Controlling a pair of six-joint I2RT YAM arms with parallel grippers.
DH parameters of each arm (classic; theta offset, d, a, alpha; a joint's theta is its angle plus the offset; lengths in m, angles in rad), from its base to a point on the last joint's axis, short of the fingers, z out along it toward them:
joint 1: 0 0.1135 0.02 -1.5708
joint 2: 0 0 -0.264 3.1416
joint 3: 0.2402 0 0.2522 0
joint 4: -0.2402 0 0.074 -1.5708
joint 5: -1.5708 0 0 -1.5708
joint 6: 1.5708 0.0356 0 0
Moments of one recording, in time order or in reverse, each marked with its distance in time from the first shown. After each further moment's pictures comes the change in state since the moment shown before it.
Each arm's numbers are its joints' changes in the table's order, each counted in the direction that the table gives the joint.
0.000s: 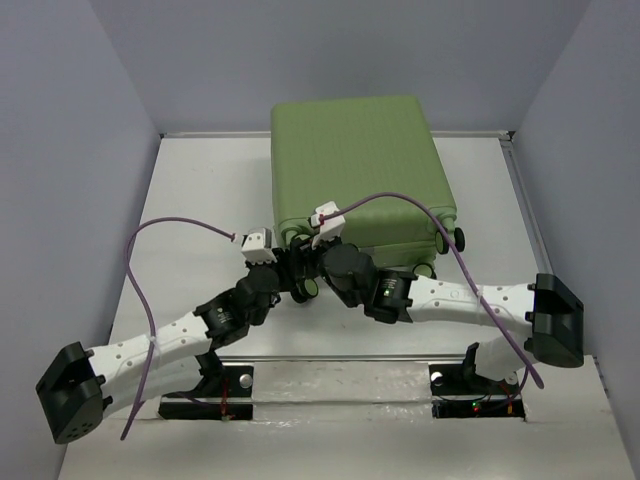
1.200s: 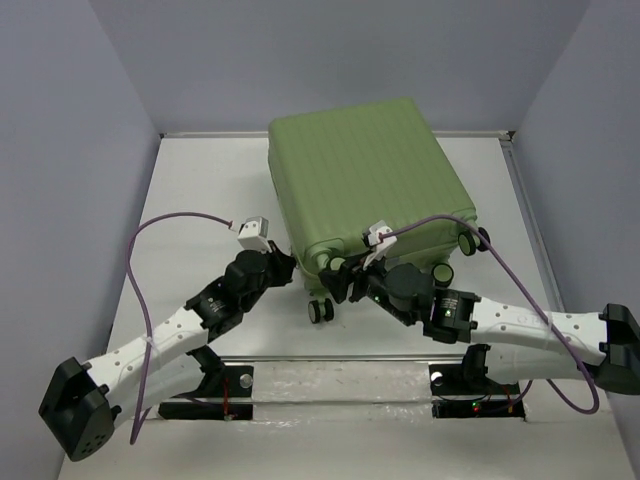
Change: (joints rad) left arm 0.187 -0.013 0.043 -0.113 -0.291 0.006; right arm 0.007 -0.414 -0.315 -0.100 0.133 0.124
